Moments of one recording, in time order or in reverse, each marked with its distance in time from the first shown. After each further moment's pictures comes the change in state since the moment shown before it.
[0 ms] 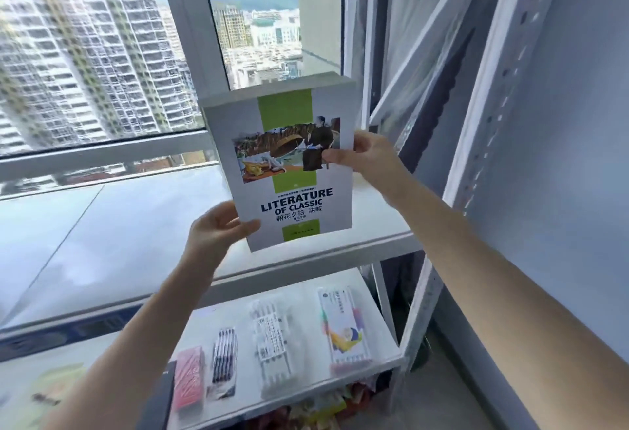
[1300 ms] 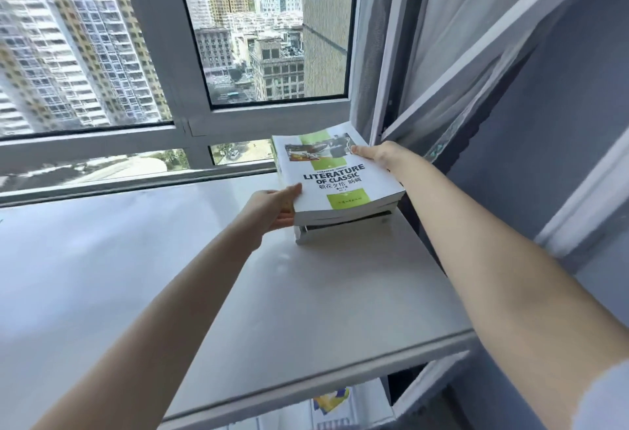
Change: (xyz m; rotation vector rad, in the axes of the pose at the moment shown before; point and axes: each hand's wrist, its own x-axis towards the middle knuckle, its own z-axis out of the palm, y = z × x) left_hand 0.231 -0.043 0.105 0.002 -0.055 -0.489; right_hand 0.233 0.119 -0.092 -0.297 0.046 0.652
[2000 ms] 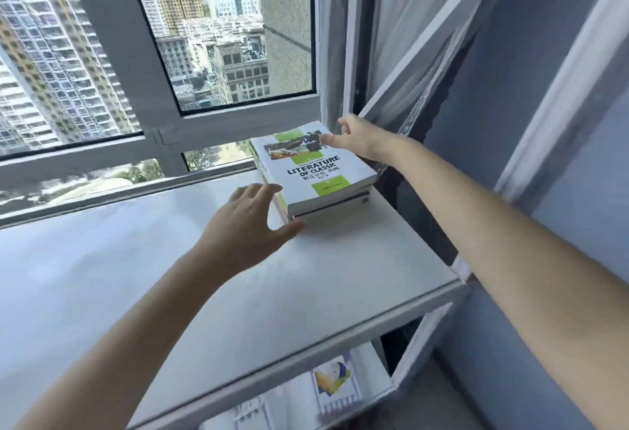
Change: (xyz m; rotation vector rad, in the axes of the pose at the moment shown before) left_hand -0.080 -0.001 -0.018 1.204 0.036 0.651; right_hand -0.066 -0.014 0.004 -0.484 0.054 -0.271
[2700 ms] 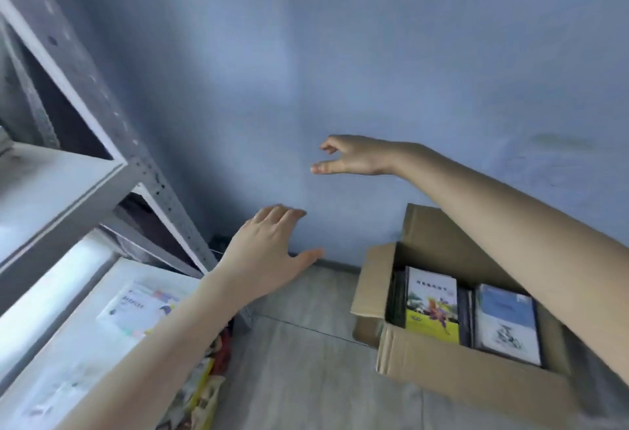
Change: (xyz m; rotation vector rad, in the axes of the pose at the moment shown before) left_hand -0.293 0.303 0.104 -0.122 -0.395 0.953; right_hand -0.581 0.175 -0.021 0.027 0.234 0.646
